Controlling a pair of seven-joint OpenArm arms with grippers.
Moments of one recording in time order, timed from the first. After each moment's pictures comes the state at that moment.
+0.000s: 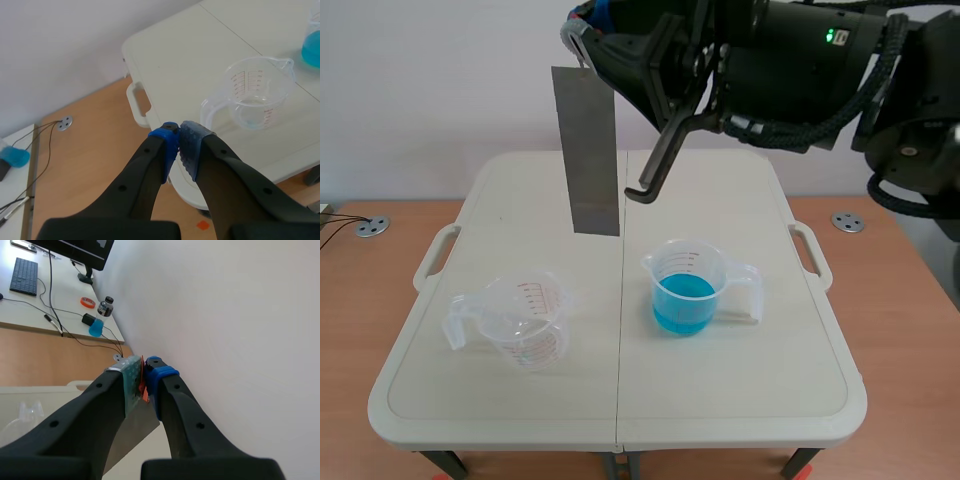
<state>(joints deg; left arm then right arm) 57.2 -17.8 -31.5 111.6 -3.1 -27.4 -24.1 6.3 18.1 -16.9 108.9 -5.2 42.1 10.0</state>
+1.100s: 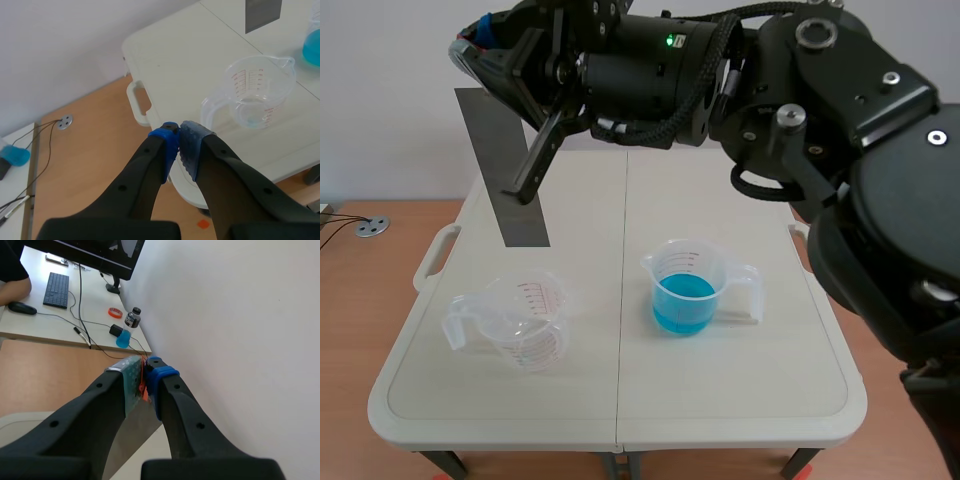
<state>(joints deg) 57.2 -17.8 -31.5 111.6 -3.1 -27.4 -23.9 14.6 8.4 -27.9 98.9 -5.2 40.3 4.0</state>
